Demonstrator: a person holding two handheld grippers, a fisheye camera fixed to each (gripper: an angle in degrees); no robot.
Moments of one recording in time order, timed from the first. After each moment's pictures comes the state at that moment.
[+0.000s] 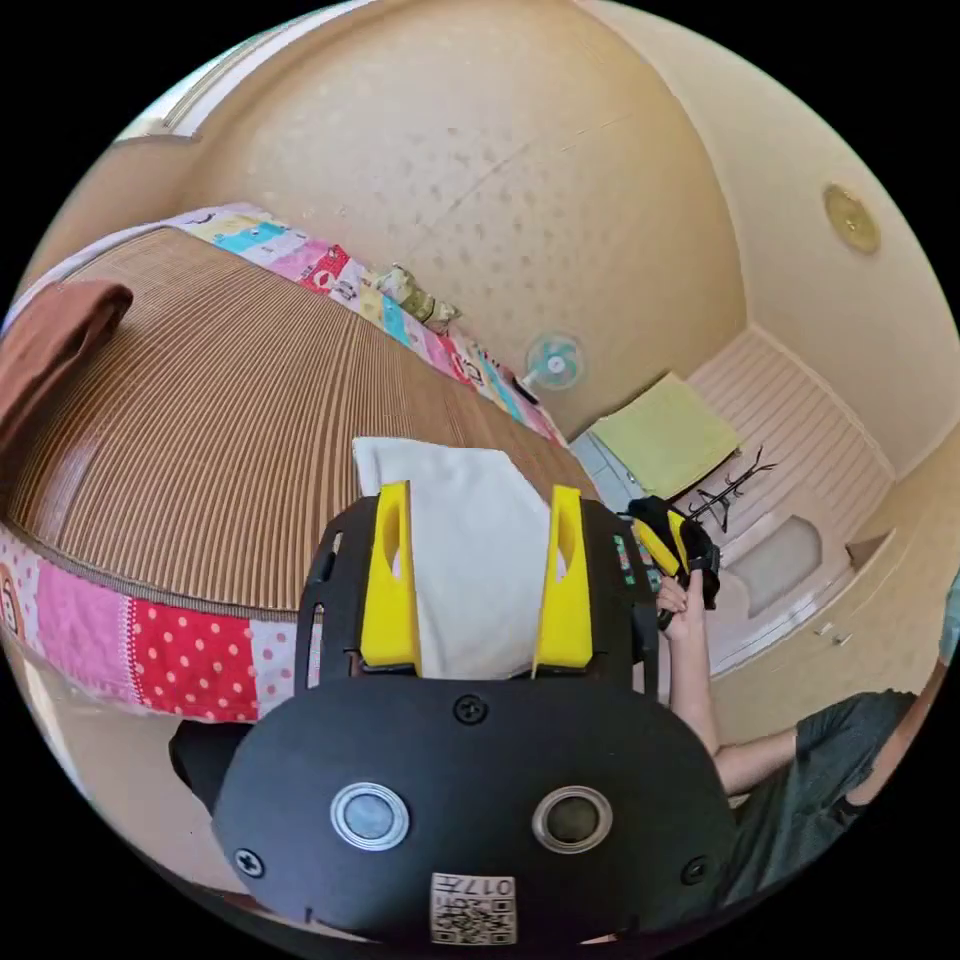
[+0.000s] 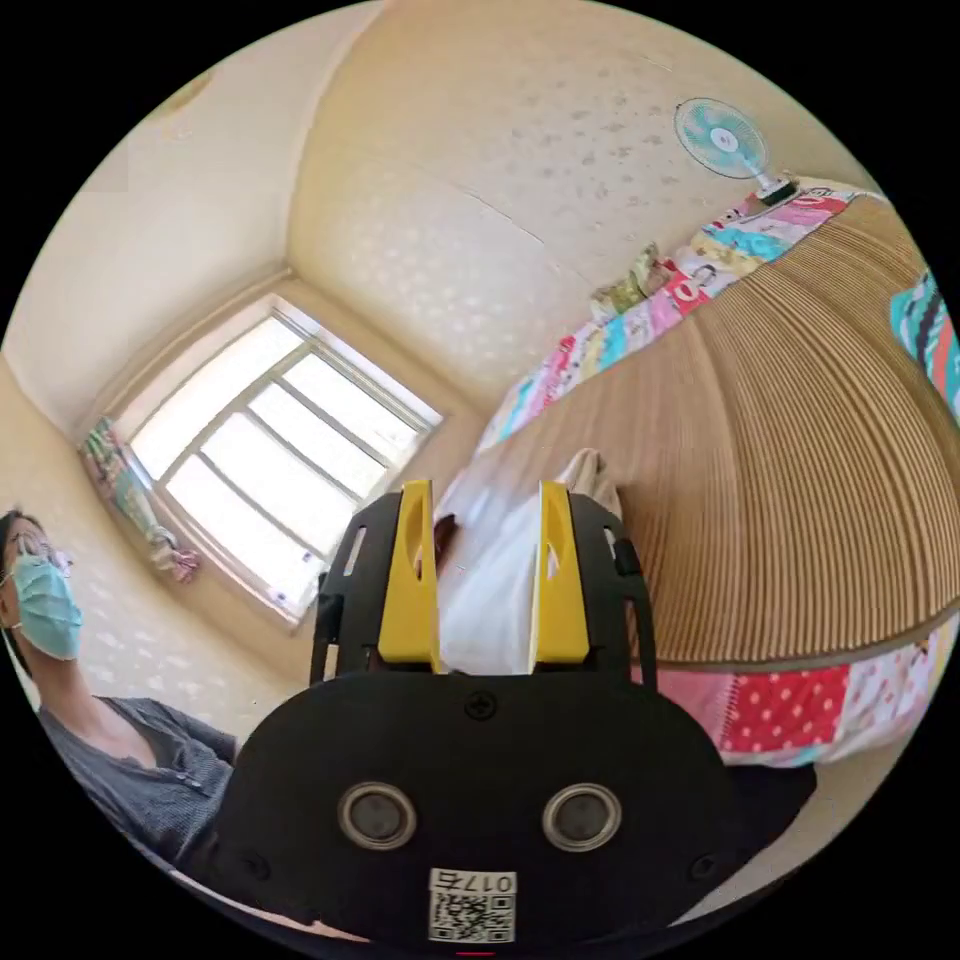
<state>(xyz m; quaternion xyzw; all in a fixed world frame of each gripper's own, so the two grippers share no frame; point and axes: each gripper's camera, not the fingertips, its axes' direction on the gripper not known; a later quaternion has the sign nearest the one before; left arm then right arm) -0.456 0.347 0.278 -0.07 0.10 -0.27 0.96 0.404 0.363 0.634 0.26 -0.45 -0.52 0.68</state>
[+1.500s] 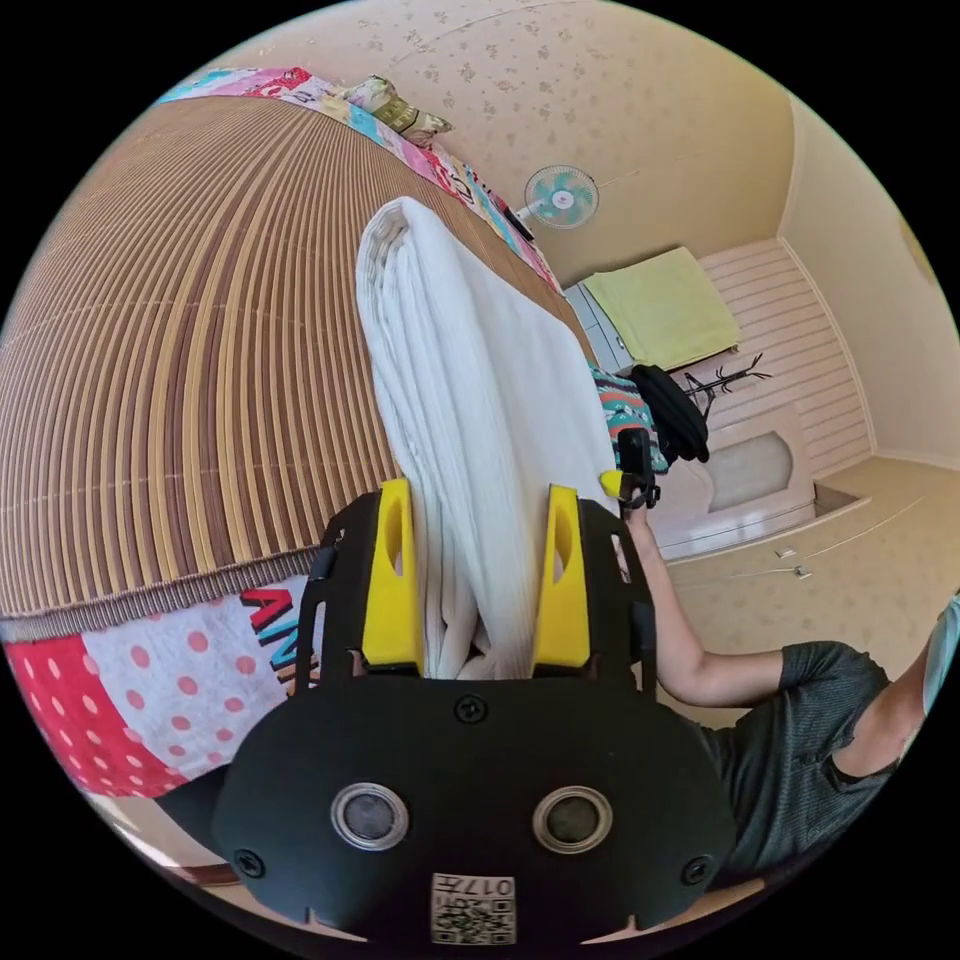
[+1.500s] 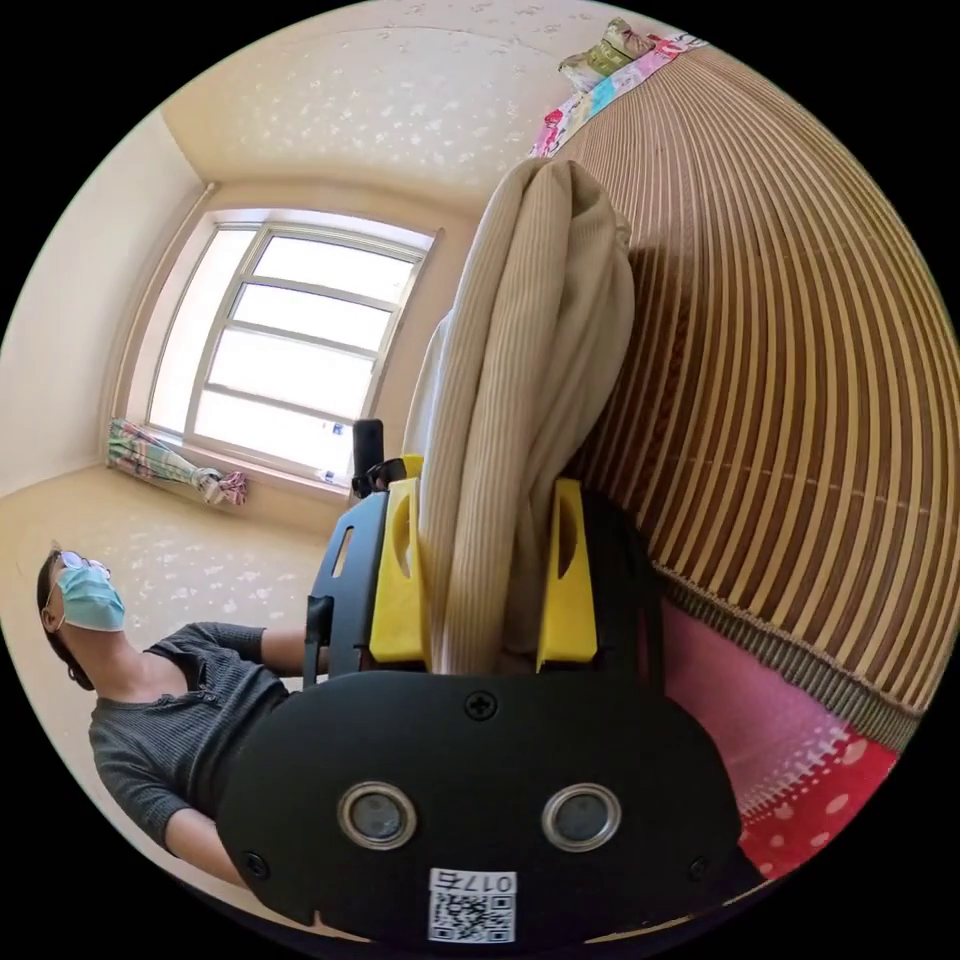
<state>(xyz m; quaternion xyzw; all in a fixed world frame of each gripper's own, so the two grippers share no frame) -0.339 0.323 0.516 -0.23 0.27 -0.24 0.90 0.356 0.246 0.944 -0.05 -0.43 -0.60 0.67</state>
